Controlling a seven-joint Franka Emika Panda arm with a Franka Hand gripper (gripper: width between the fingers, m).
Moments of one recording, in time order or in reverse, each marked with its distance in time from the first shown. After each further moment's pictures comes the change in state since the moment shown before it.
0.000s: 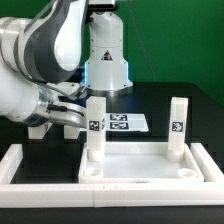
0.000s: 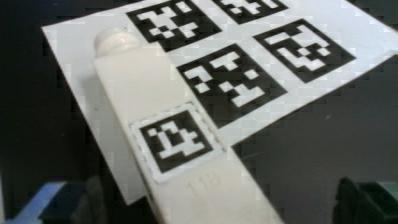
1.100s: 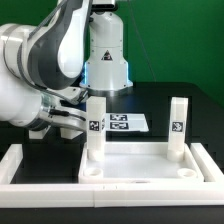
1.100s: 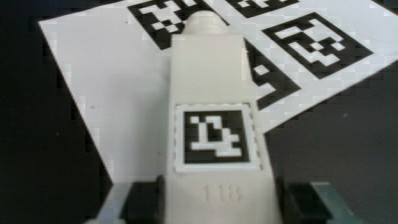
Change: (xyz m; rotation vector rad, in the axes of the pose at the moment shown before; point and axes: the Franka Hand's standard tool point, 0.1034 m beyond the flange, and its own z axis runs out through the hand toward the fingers) arm 0.002 0.001 0.005 -0.008 -0.011 0.003
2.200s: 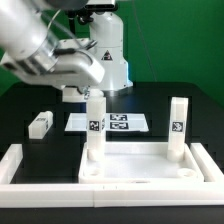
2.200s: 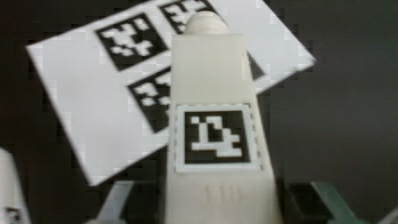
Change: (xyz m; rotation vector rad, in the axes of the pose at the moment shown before) arm -0.079 -0.051 -0.065 0.043 0.283 -0.033
